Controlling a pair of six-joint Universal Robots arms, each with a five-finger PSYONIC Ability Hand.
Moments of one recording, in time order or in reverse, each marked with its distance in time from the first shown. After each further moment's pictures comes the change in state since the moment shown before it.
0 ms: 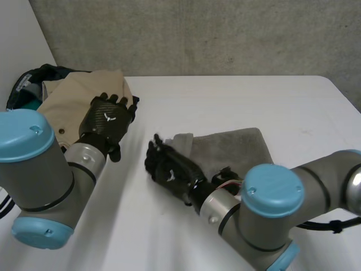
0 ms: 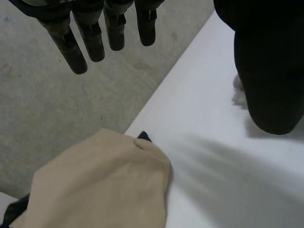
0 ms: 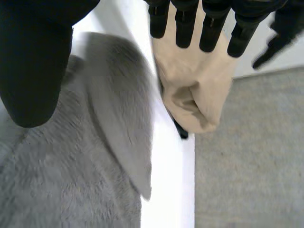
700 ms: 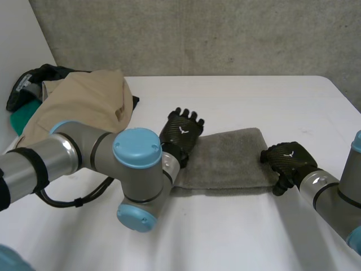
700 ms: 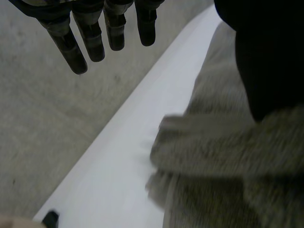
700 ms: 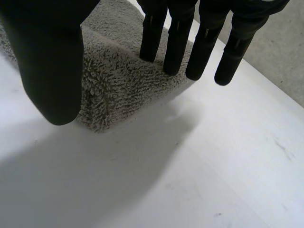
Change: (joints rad) left arm -0.252 -0.555 0.532 0.009 -0.028 -0.075; right arm -0.531 -0.149 0.183 0.268 0.106 0.603; left_hand 0.000 0.000 0.000 0.000 0.000; right_hand 0.326 0.330 0.323 0.324 0.326
